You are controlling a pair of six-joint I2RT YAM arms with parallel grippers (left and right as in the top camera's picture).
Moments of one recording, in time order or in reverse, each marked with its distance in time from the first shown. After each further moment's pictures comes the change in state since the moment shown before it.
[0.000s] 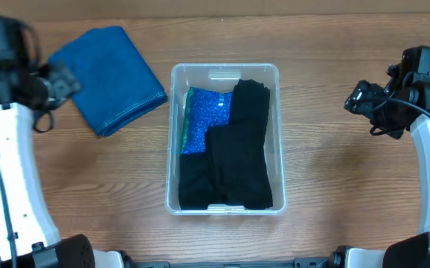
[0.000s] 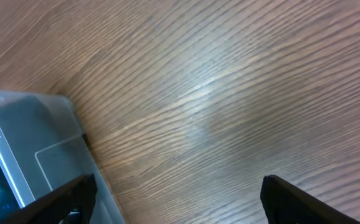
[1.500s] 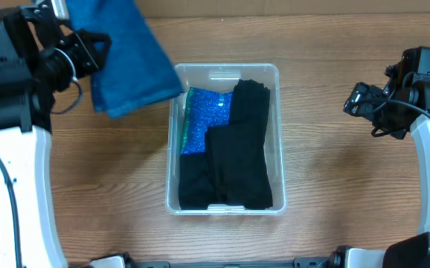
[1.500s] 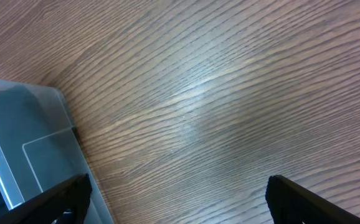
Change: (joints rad) left arm -0.082 -0.116 -0.172 0.550 0.562 0.122; right arm 0.000 0.000 0.000 -0.013 0.012 -0.063
